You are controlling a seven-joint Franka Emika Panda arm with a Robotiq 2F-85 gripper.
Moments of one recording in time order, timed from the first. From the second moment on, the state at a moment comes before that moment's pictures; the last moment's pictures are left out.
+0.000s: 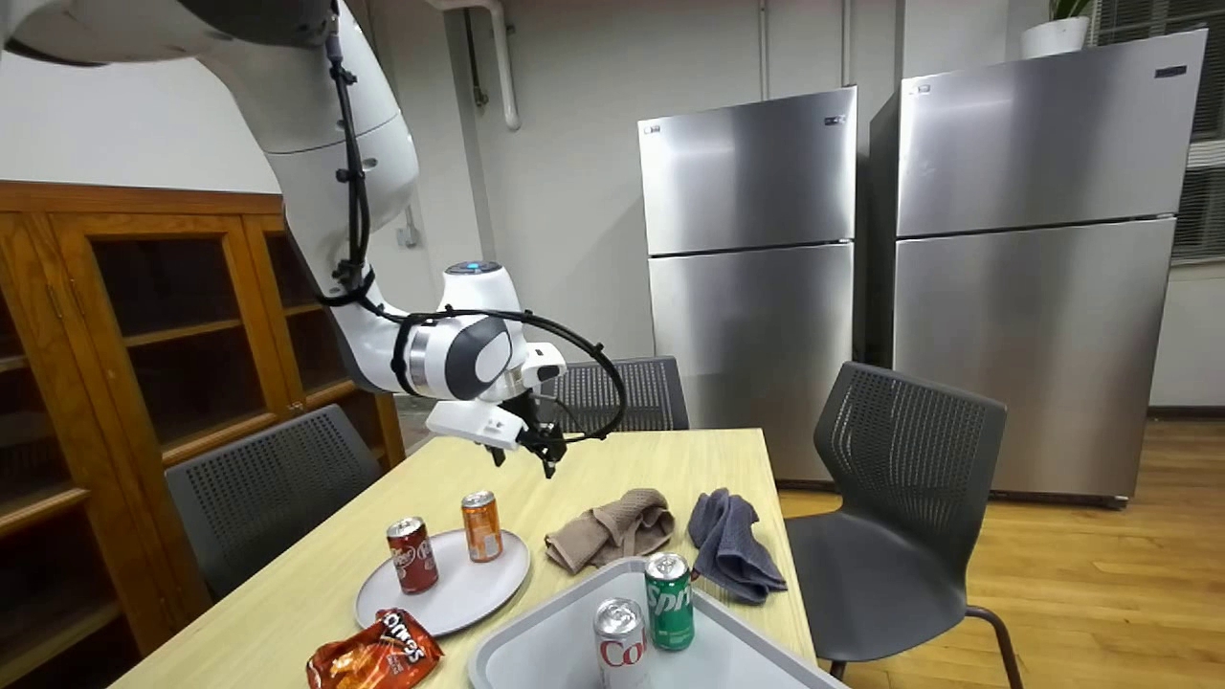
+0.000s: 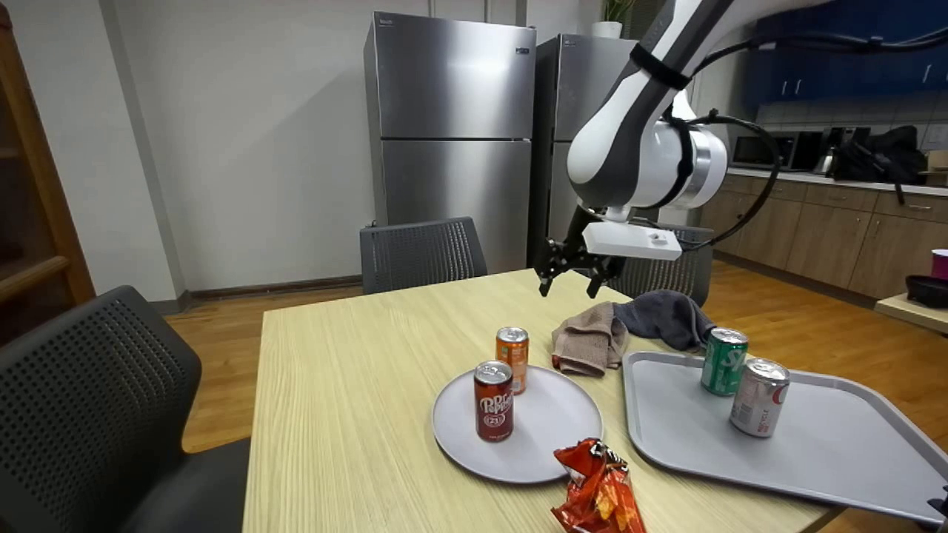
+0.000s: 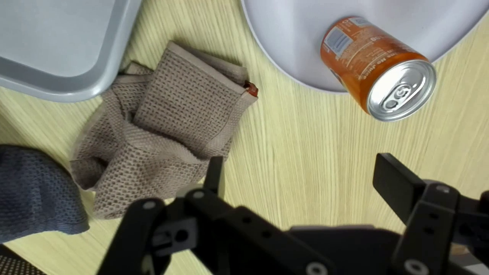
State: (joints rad) arm -0.06 0.46 0.14 -2.18 0.09 2.97 0.00
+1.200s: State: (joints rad) arm -0.05 0.58 0.22 -2.04 0.09 2.84 -0.07
